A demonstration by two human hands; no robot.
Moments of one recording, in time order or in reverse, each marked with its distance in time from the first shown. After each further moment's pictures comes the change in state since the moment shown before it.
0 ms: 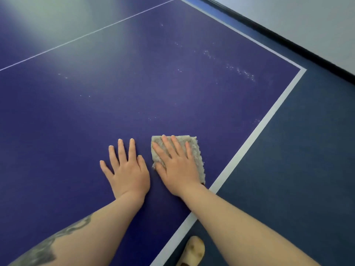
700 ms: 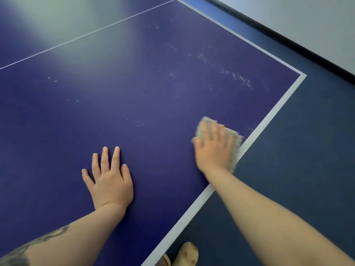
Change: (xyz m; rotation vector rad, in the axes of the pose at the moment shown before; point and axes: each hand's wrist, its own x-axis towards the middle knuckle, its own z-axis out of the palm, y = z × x) left_hand 0.000 0.003 0.002 -0.001 0.038 -0.038; right_hand 0.030 0.125 -0.029 -0.039 0.064 0.476
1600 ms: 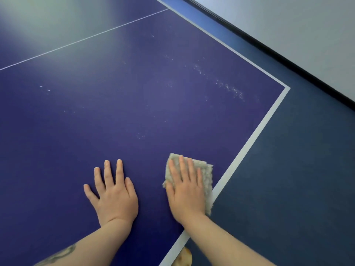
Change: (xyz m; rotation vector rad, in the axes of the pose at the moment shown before) left_hand 0.000 0.001 -0.002 0.031 -0.069 0.014; right_hand -0.091 -0.060 0.026 0.064 0.083 -0.218
